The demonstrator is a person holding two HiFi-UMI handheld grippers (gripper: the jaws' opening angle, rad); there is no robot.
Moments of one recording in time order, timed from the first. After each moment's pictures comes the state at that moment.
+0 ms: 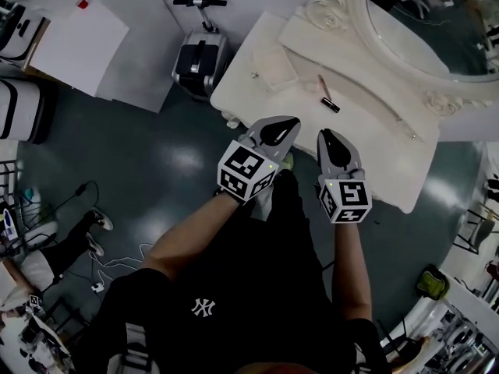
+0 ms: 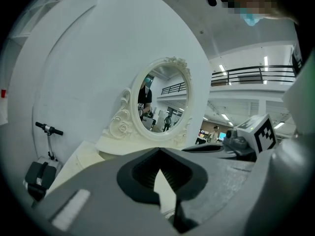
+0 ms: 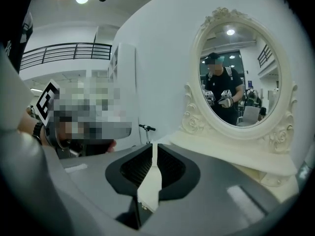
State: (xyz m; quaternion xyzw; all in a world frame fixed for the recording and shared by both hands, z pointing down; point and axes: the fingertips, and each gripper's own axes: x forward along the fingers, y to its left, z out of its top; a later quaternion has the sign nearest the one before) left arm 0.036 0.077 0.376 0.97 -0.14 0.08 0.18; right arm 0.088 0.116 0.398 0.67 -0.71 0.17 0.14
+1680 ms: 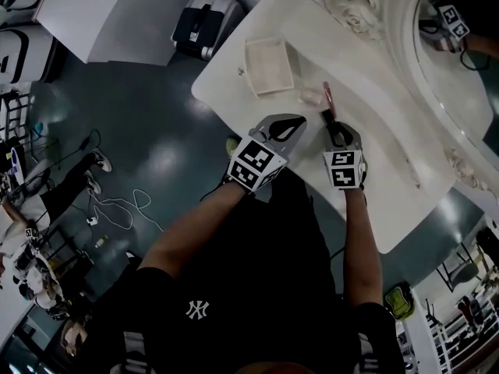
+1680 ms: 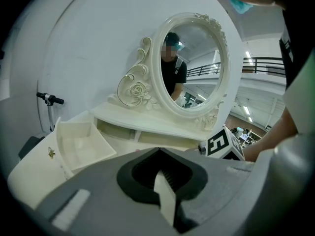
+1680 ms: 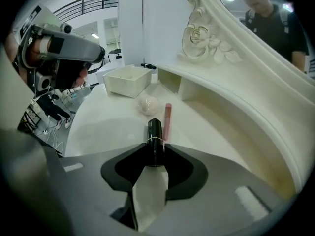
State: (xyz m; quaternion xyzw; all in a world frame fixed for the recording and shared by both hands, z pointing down) left arm 0.155 0.007 0.539 0.92 -0.22 0.19 0.25; right arm 0.240 0.044 0.667 0.50 -0.72 0.26 0.40
